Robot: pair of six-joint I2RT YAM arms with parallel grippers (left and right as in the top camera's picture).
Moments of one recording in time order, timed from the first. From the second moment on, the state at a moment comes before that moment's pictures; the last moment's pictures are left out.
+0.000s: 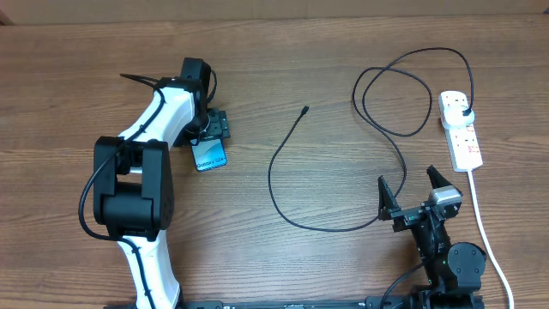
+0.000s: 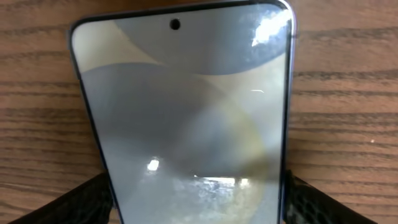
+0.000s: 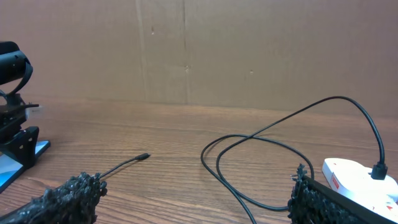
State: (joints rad) left arm -0.12 2.13 1.51 -0.84 -0.04 -0.33; right arm -0.01 0.01 0.02 -0.02 -0.23 0.02
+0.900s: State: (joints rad) left arm -0.12 2.20 1.96 -1.23 0.02 -0.34; right arm -0.01 0.01 0.02 -0.02 -0.23 0.02
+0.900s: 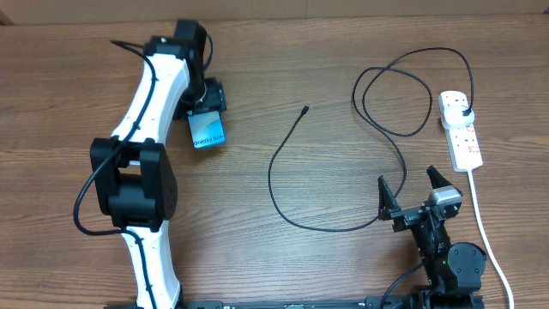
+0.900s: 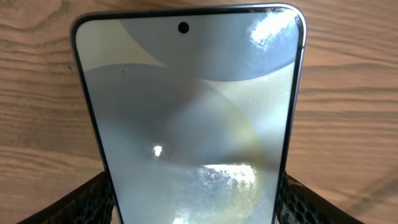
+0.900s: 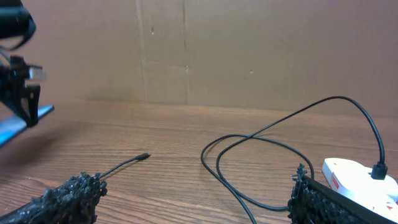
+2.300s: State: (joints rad) left arm -0.12 2.20 2.10 -1.61 0.51 -0.54; right arm -0.01 0.01 0.02 -0.02 -0.23 0.02
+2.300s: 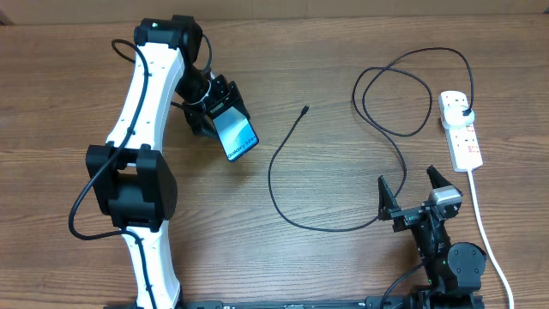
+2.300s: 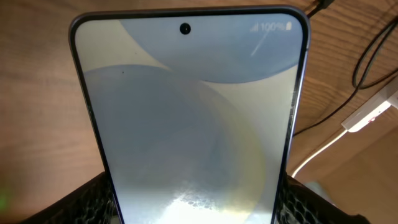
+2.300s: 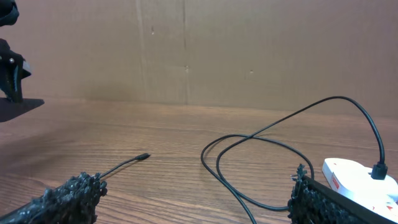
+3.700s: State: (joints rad) left arm -0.12 2.20 2.10 -1.68 0.84 -0.70; right arm -0.01 0.01 0.02 -0.02 -0.23 0.02
